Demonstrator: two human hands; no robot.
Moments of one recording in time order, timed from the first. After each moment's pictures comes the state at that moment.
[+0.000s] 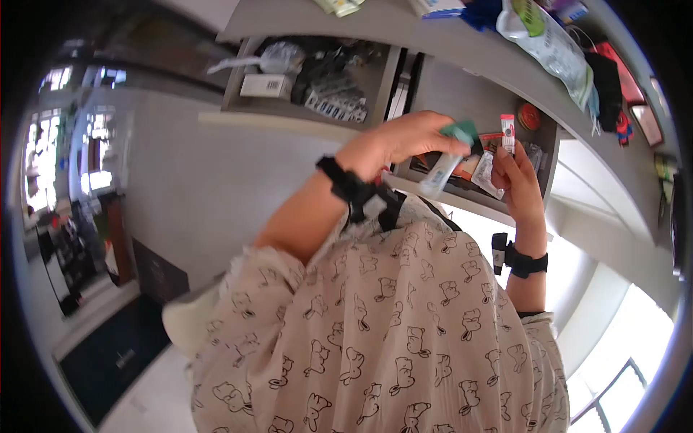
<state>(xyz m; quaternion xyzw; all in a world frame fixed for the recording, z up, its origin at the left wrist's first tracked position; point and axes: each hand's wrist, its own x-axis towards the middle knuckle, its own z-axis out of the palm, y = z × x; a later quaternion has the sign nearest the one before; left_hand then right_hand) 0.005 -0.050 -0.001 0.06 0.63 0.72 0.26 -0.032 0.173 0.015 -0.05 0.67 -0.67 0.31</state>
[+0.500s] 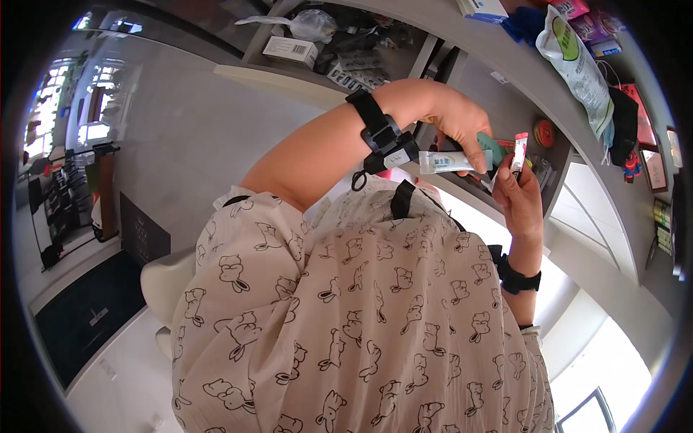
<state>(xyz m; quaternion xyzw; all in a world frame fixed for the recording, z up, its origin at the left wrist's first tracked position) -0.020 -0.059 0.031 0.16 0.68 0.57 0.43 -0.011 0.163 0.025 -0.10 0.63 -0.68 0.37</state>
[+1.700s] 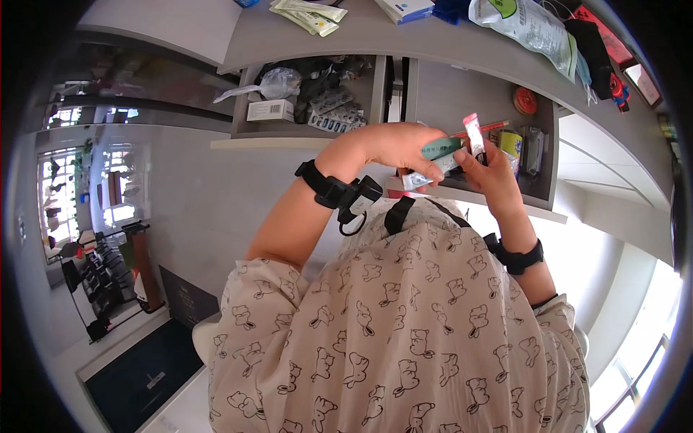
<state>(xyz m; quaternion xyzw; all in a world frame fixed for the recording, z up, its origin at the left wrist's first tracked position) 0.006 -0.060 0.047 0.15 0.76 0.48 0.42 0.001 0.144 0.023 -0.04 0.71 -0.64 0.30</state>
